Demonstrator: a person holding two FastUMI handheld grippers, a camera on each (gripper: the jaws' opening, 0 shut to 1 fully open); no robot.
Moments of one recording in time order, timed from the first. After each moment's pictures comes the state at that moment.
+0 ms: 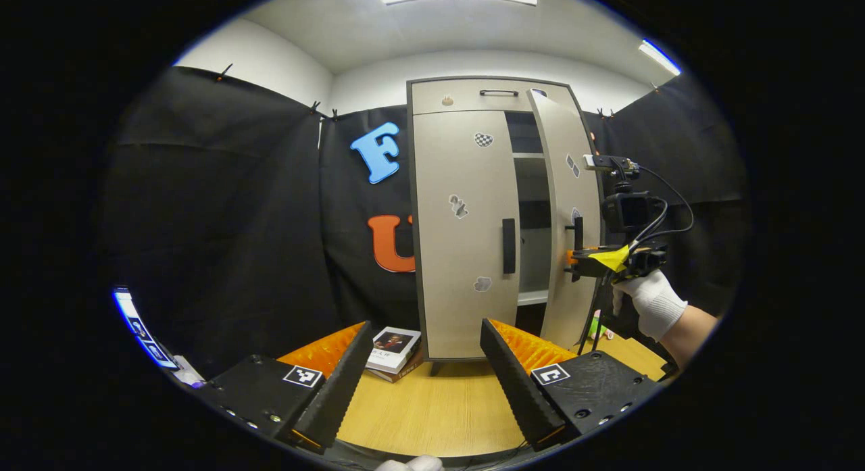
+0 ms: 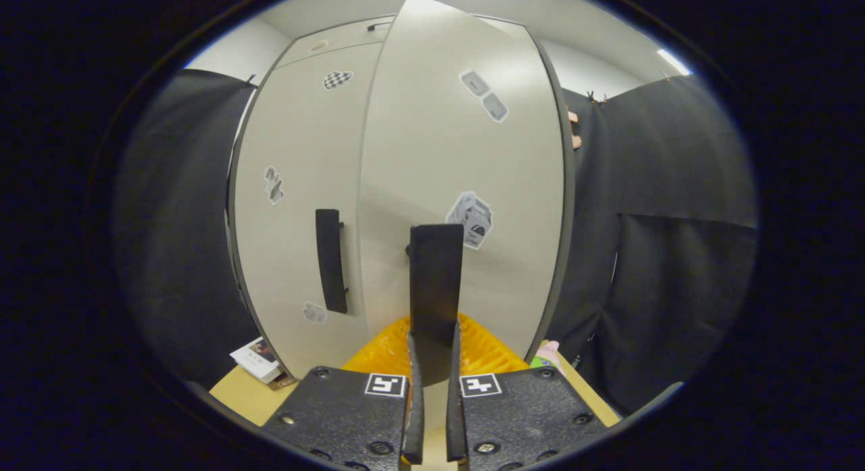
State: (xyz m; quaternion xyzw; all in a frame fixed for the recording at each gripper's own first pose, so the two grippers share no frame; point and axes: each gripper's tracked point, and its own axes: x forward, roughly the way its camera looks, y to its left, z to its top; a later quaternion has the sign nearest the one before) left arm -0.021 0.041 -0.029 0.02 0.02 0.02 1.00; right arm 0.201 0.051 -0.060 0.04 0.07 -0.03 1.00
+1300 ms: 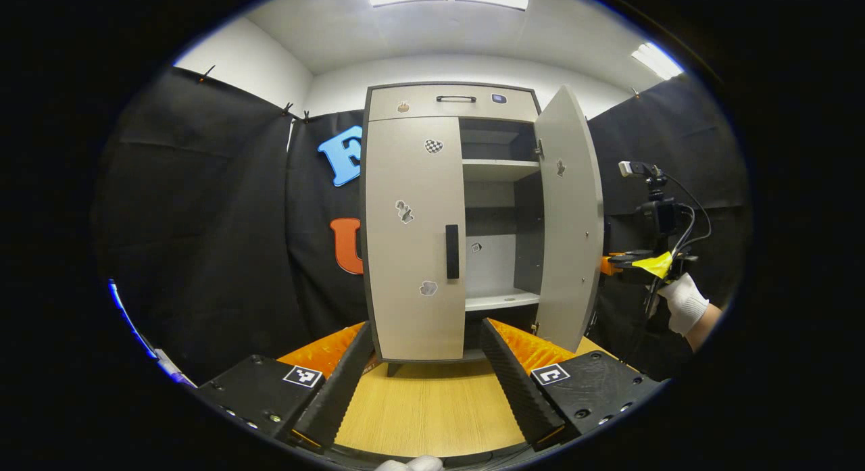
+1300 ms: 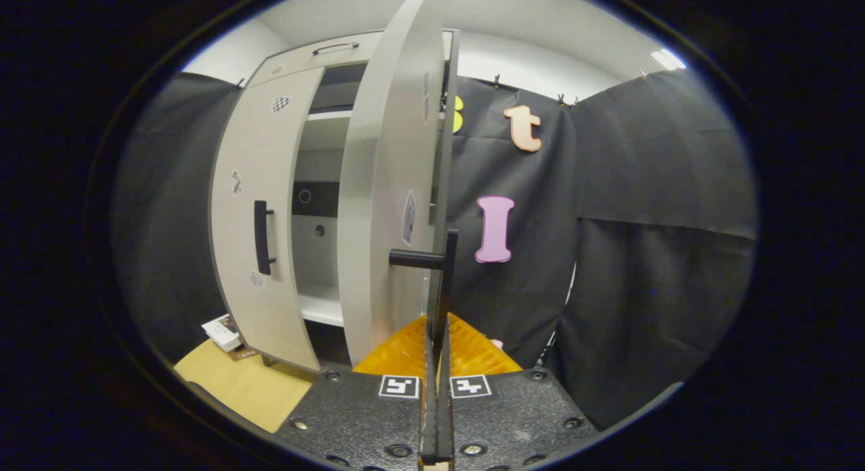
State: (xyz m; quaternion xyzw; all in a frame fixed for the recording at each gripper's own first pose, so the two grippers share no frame) left arm -0.027 -0.051 -0.022 0.01 0.01 -0.03 1.00; right arm 0.127 -0.118 -0.071 0.02 0.07 -0.06 1.00
